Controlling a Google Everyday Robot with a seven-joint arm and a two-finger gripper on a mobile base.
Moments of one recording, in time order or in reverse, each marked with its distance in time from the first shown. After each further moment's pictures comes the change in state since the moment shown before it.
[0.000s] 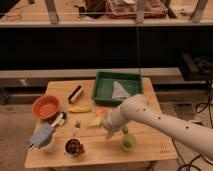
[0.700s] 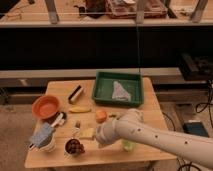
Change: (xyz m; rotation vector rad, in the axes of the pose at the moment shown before) arm -0.026 -0.009 0.023 0.067 0.067 -0.027
